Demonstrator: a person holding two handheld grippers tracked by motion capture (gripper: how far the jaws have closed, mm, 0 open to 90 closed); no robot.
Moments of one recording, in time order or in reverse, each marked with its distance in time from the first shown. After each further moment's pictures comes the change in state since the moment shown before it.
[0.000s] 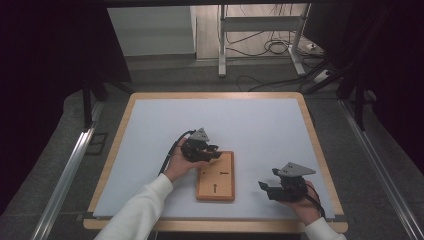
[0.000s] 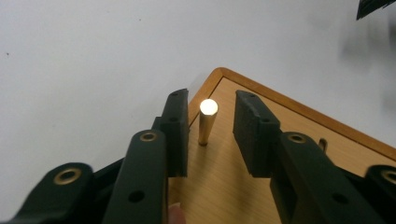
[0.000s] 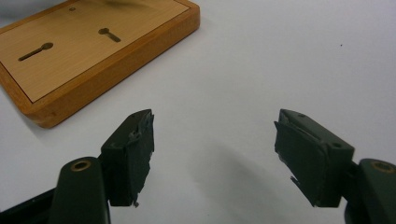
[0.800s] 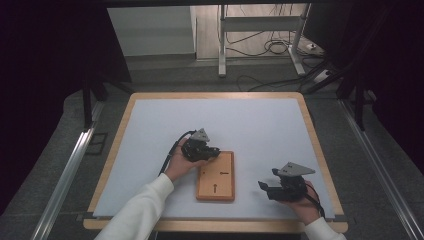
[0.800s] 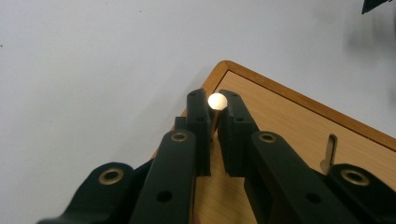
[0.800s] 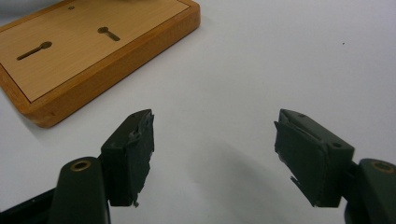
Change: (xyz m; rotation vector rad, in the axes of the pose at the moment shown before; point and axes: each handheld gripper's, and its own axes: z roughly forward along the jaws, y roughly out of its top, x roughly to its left) left arm 0.003 -0.002 0.004 0.011 -0.007 -0.011; right arm -0.001 -0.001 0.002 0.005 0.004 0.004
